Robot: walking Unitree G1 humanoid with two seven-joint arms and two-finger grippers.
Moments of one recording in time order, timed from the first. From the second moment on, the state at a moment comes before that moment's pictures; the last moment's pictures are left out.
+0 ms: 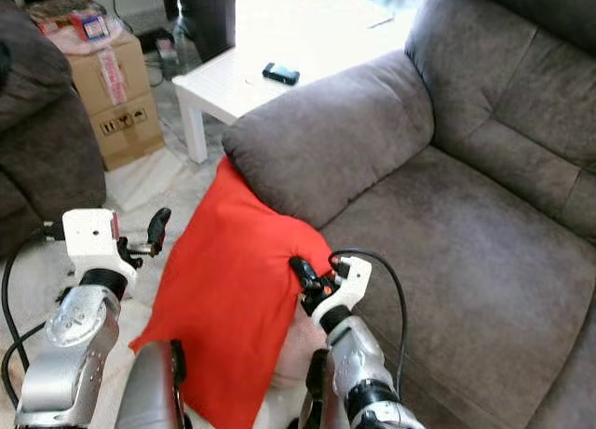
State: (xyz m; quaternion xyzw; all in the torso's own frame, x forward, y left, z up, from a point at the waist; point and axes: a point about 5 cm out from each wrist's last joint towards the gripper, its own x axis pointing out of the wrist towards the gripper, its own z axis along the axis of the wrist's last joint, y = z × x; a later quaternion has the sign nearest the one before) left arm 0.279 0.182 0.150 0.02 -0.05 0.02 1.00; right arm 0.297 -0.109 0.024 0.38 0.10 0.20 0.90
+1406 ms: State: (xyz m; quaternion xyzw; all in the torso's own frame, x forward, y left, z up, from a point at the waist) left arm 0.296 0.174 0.136 -0.03 -0.03 -0.04 1.00; right arm 0.243 -0.152 0.048 0.32 0.11 0.37 0.86
